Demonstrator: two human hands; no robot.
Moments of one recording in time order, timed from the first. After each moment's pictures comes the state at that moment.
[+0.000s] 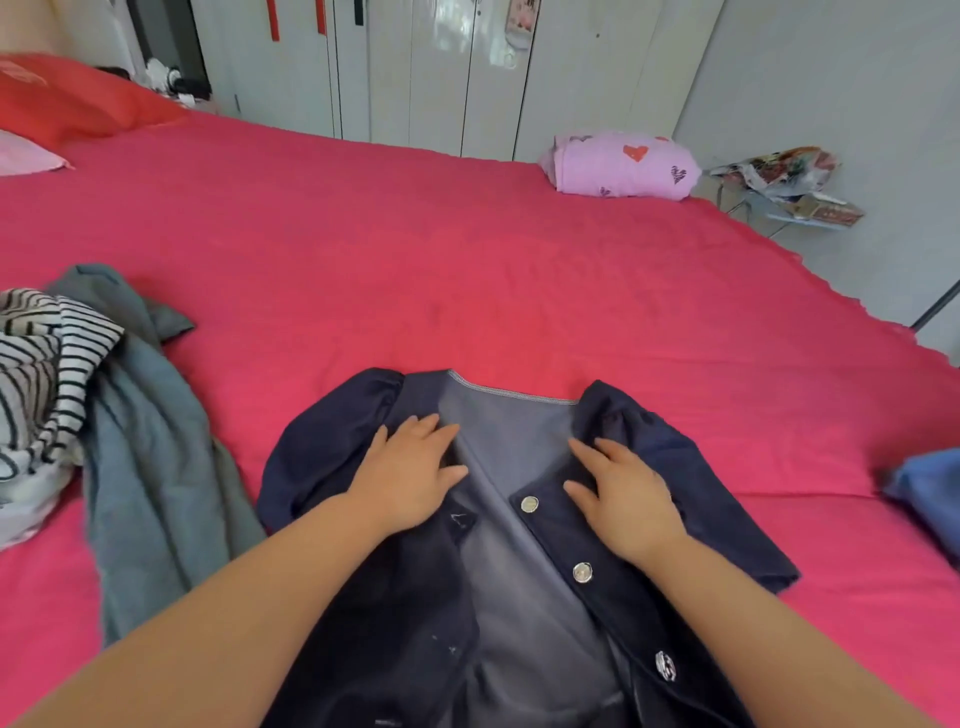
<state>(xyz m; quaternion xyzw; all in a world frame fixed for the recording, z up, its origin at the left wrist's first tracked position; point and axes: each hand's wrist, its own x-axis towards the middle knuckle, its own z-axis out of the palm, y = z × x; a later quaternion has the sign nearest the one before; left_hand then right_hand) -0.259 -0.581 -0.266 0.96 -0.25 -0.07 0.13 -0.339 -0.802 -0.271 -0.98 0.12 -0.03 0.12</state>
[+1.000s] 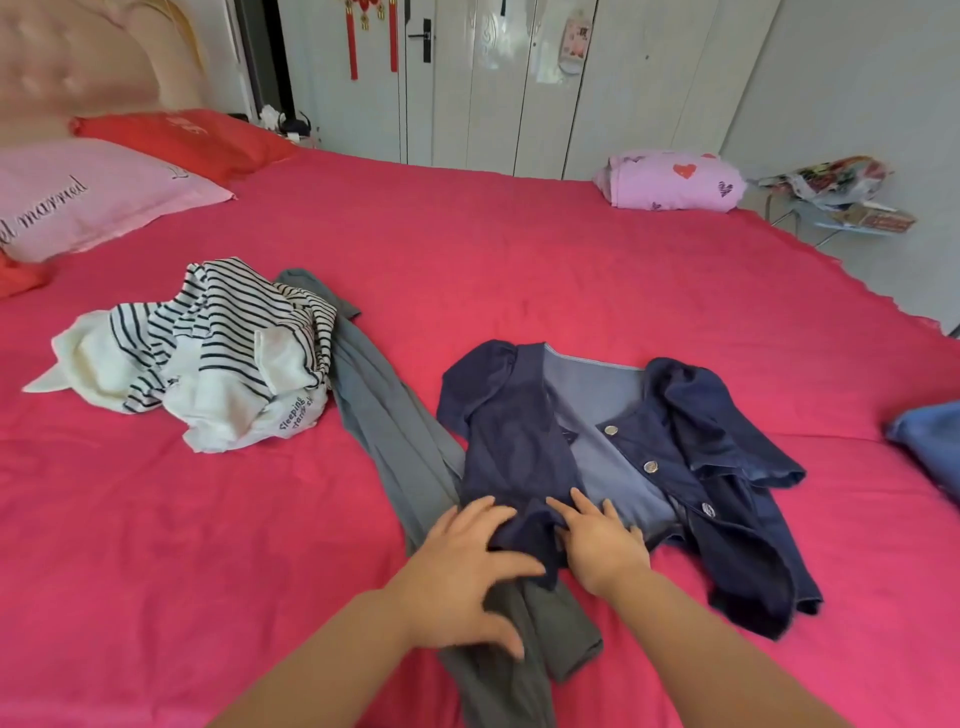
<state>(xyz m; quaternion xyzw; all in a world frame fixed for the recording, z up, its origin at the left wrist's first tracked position) -0.463 -0.423 -0.259 0.88 -0.46 -0.04 0.13 -0.466 -0.624 -0.277 -0.97 0.12 0.17 0.11</state>
